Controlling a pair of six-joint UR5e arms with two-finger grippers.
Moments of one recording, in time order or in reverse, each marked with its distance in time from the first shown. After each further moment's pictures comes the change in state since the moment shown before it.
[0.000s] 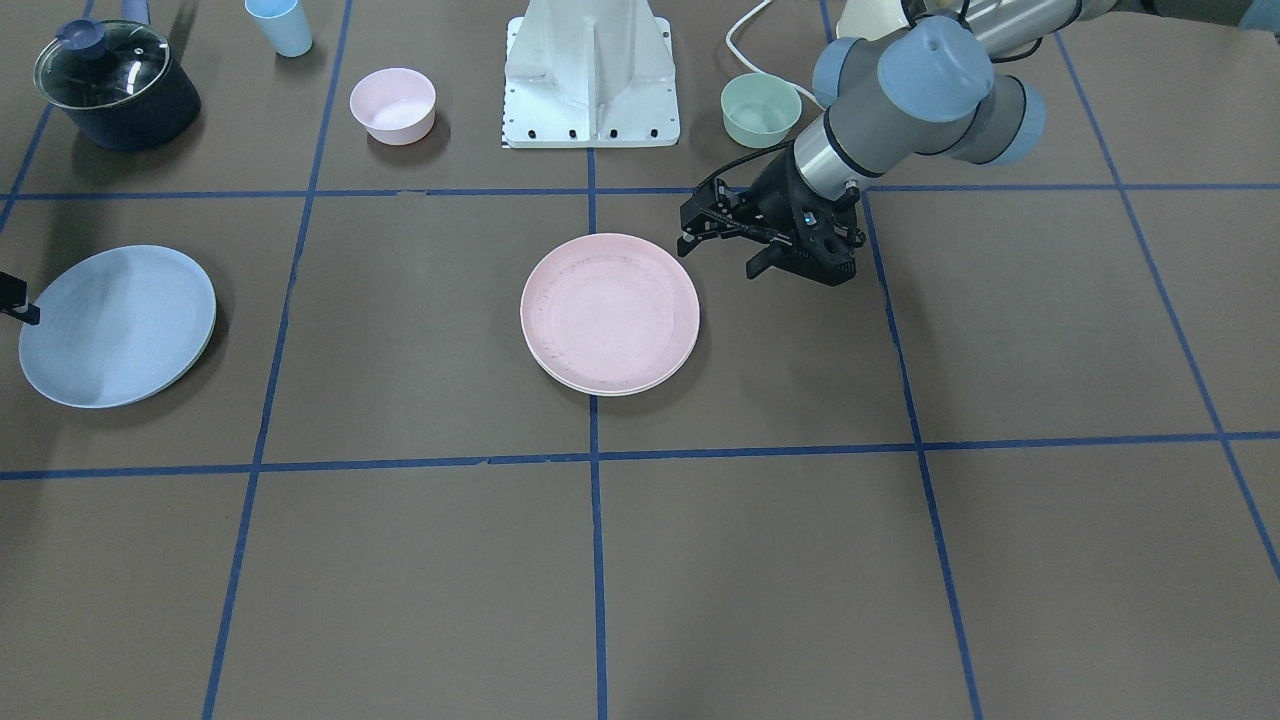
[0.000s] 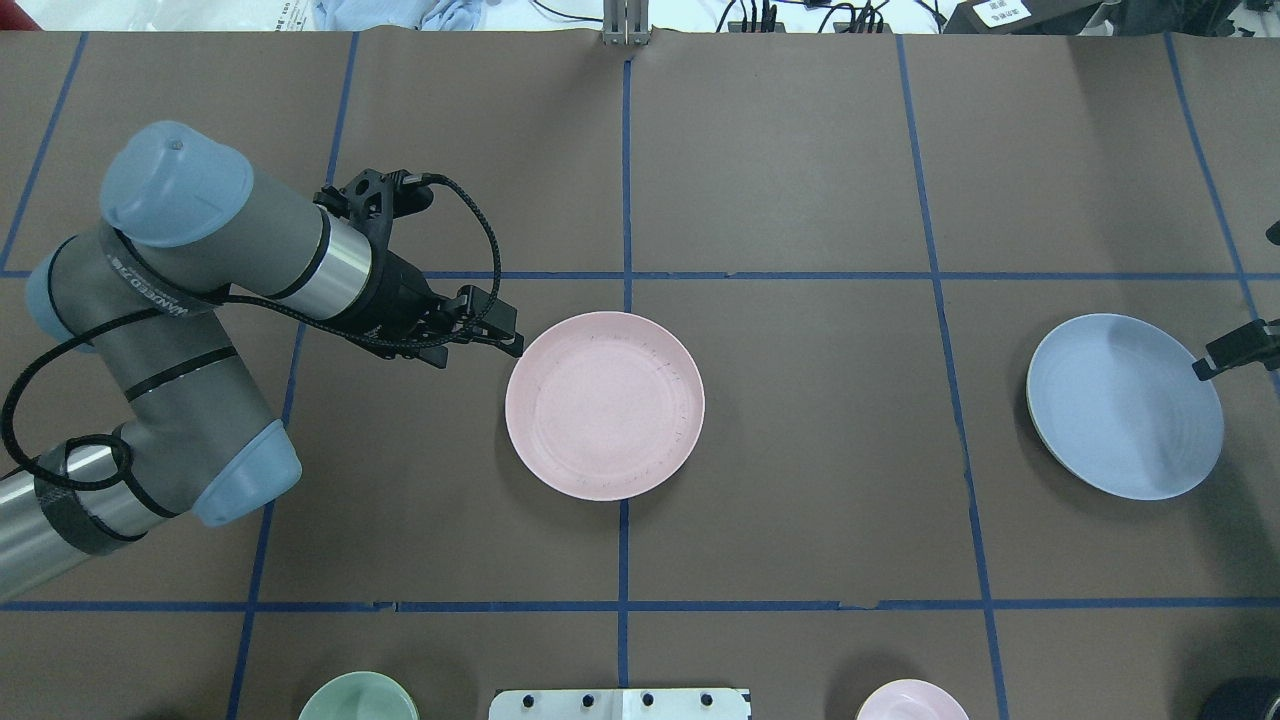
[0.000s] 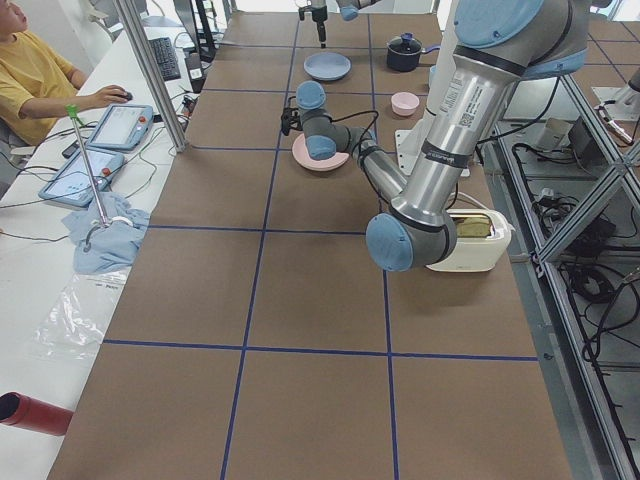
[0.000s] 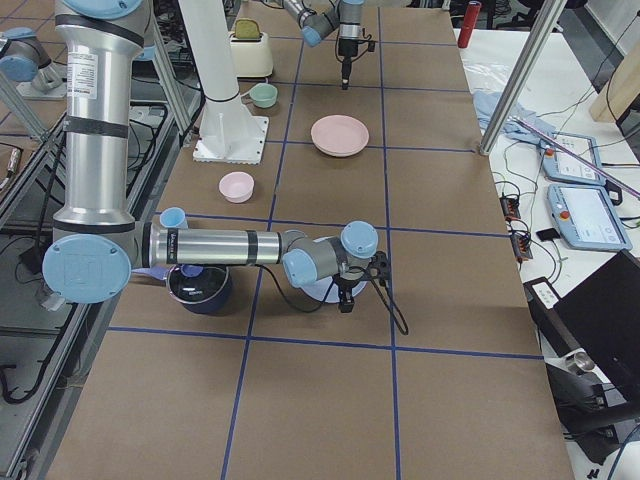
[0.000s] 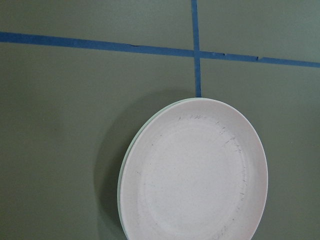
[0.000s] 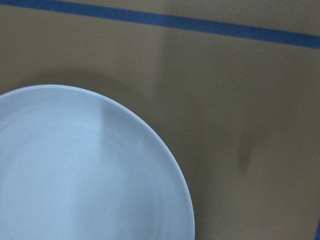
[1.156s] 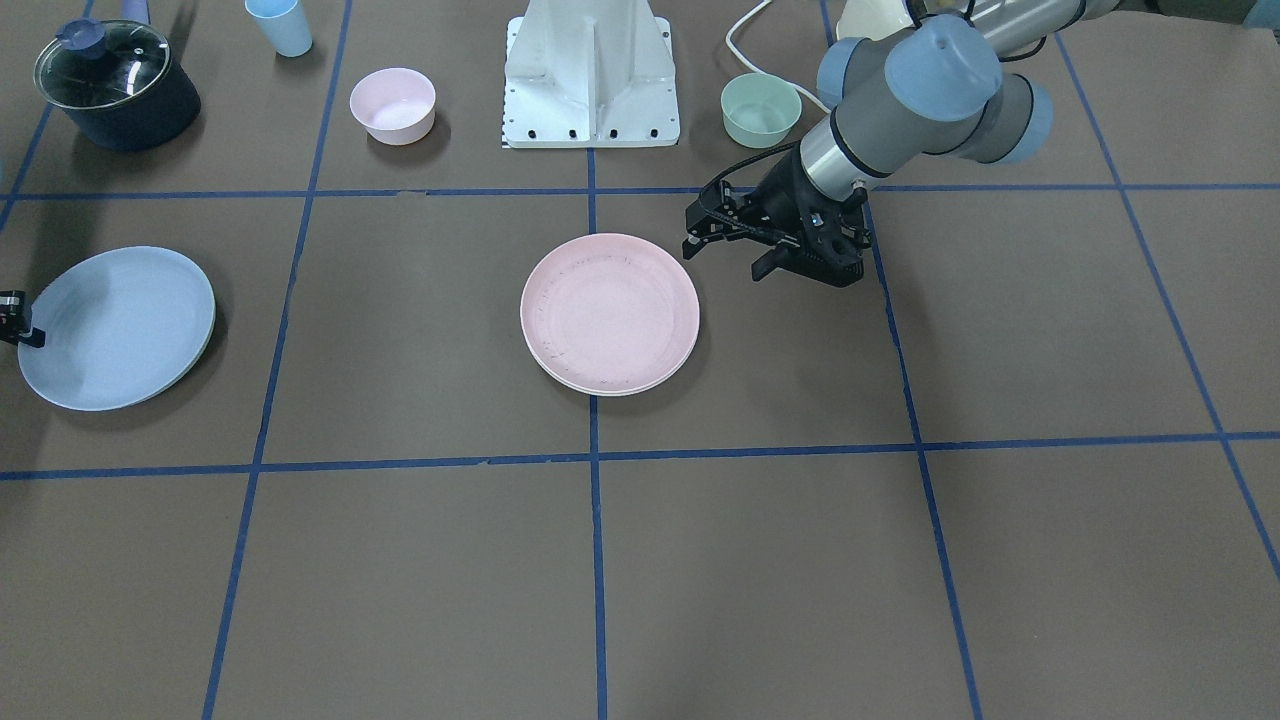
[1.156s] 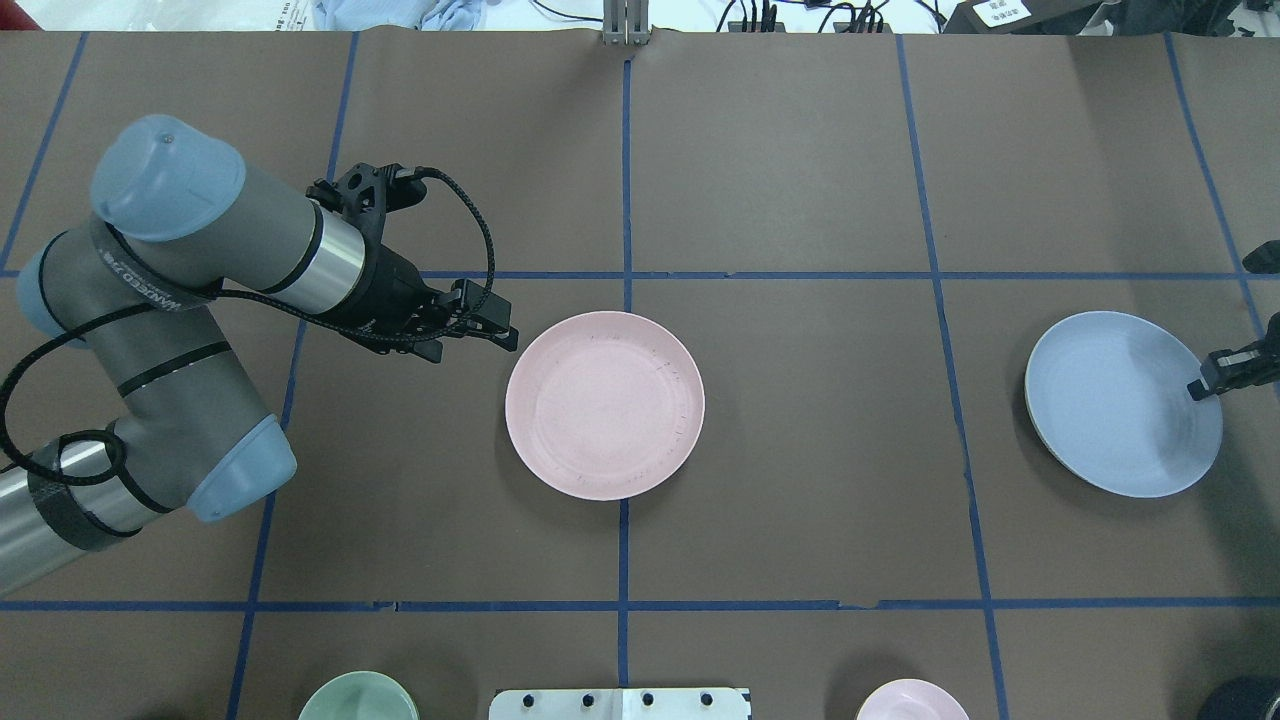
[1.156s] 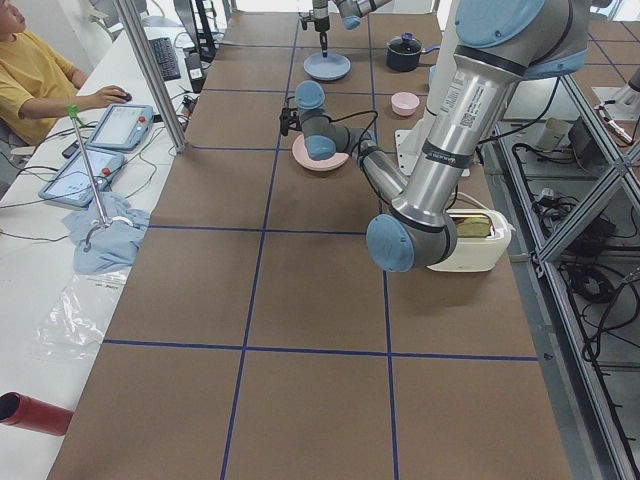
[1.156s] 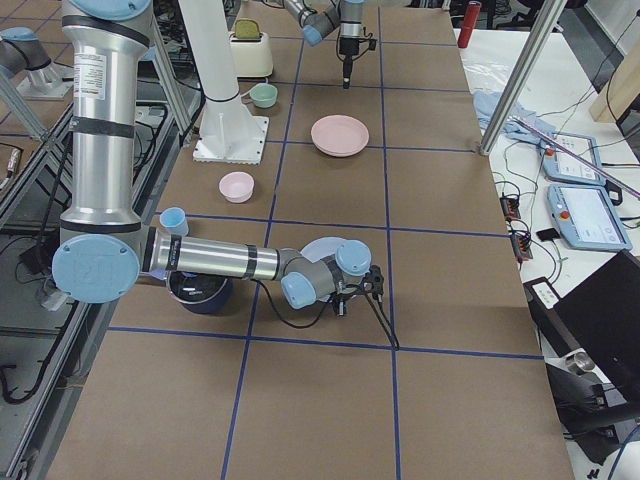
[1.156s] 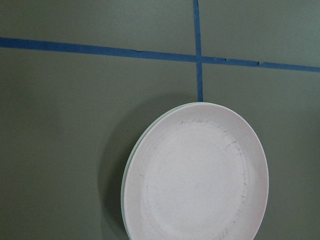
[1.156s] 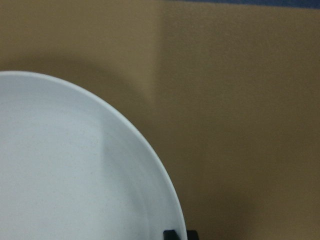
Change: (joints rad) left arm -0.010 0.004 -0.002 0.003 0.000 0.000; right arm -0.042 0.008 -0.097 0.173 0.023 0.161
